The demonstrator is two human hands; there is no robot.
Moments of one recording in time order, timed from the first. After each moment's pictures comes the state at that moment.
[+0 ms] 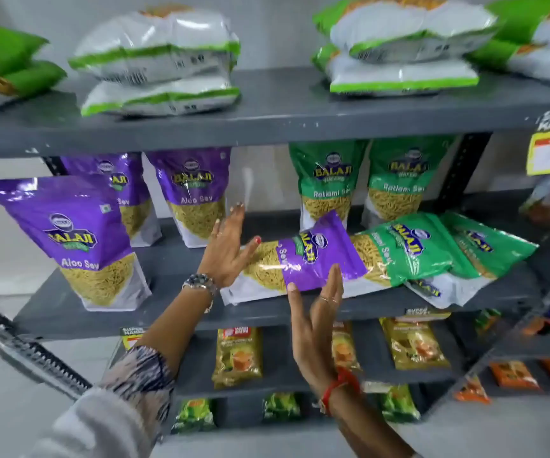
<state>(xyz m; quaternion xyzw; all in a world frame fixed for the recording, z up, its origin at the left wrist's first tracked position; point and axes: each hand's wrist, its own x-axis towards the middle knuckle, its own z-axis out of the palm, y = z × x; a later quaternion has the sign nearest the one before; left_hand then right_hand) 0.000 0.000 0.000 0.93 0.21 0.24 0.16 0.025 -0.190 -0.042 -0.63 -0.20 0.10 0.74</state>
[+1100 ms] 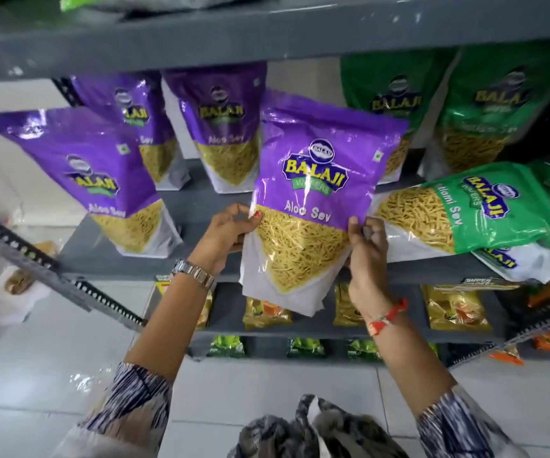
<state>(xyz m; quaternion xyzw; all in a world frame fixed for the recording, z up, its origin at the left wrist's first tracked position) -0.056 0.000 -0.007 0.64 0.38 0.20 0.64 0.080 -0.154 -0.036 -0.59 -0.10 0.19 0.78</state>
